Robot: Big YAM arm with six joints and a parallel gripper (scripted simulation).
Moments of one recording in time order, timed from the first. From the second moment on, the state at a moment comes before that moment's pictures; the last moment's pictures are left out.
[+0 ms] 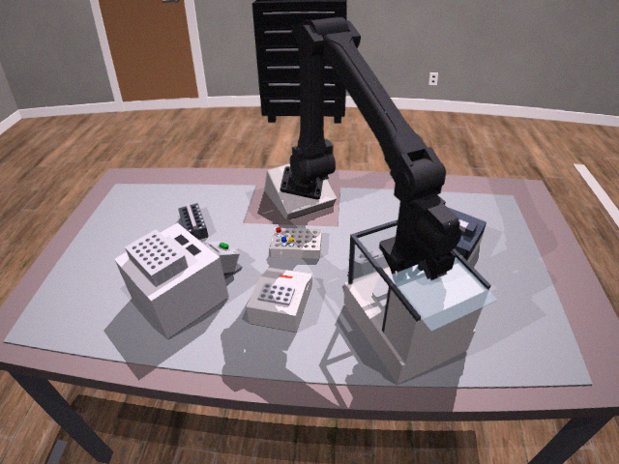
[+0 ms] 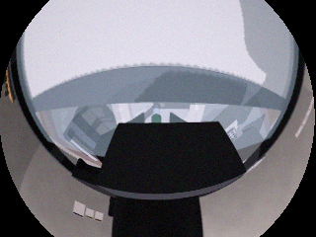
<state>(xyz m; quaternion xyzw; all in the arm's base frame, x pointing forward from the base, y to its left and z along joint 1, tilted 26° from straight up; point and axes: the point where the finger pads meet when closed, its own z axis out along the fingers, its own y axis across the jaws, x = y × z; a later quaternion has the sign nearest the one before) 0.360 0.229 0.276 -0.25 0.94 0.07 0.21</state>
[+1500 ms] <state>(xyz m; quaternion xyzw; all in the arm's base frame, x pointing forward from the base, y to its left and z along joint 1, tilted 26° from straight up) 0.360 0.229 0.276 -0.25 0.94 0.07 0.21</state>
